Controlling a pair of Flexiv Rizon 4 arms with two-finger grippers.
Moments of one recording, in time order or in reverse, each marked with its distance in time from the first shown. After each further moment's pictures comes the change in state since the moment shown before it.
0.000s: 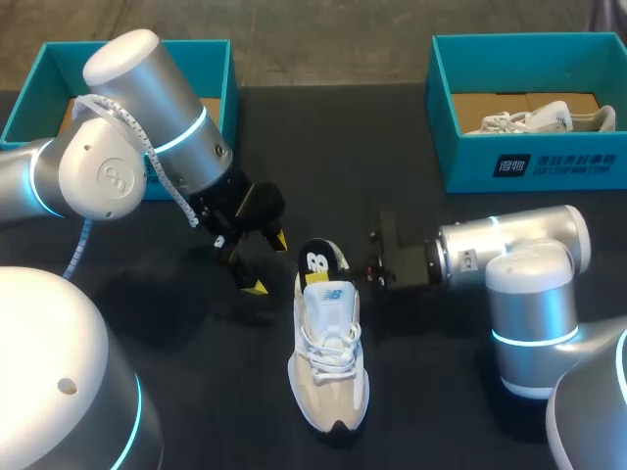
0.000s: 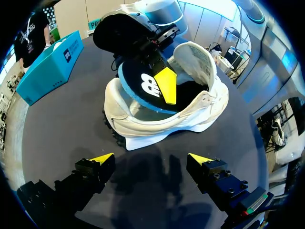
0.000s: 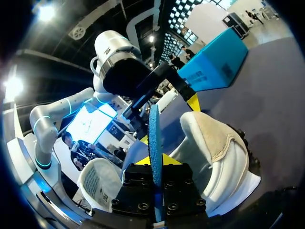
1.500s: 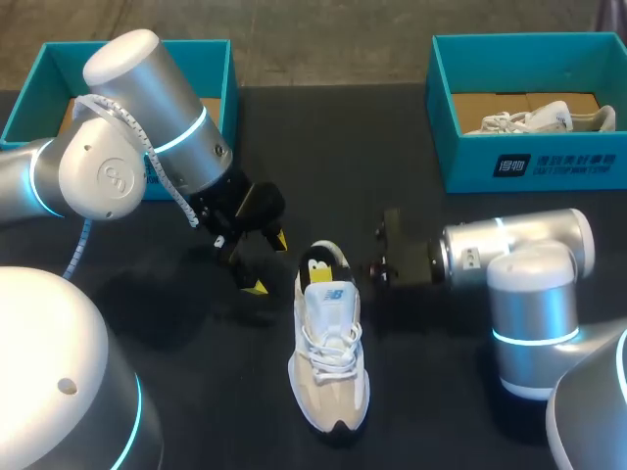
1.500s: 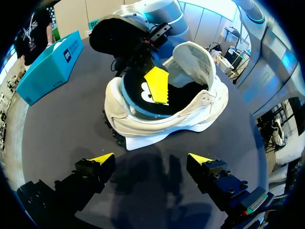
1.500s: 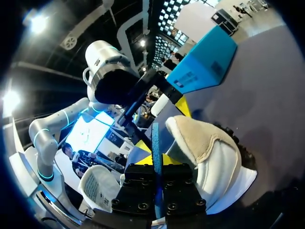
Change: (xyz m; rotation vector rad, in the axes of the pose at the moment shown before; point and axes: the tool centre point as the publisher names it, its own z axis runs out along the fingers) left arm 0.000 0.000 0.000 0.000 0.000 0.000; right arm -0.007 0.002 -0.005 -0.024 -0.027 0.105
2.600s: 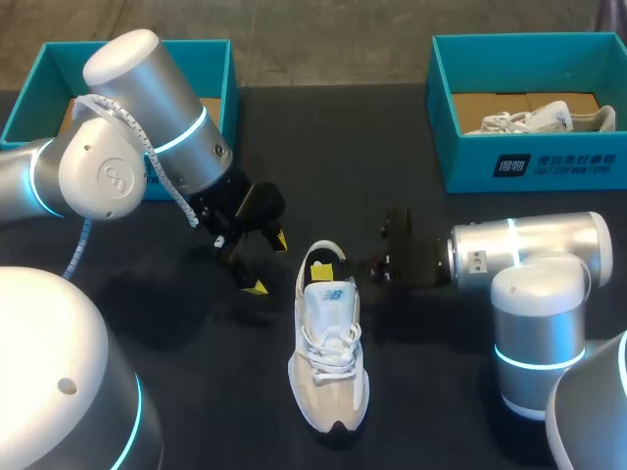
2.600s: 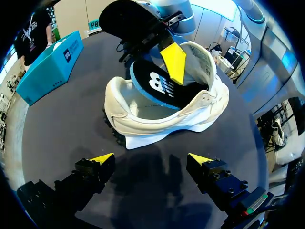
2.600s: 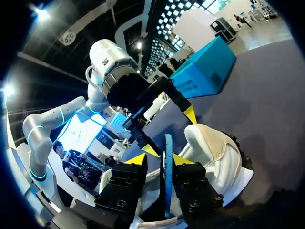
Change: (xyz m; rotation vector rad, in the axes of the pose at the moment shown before) left arm 0.000 0.000 0.000 0.000 0.000 0.000; right arm 0.017 0.010 -0.010 -0.046 -0.093 -0.056
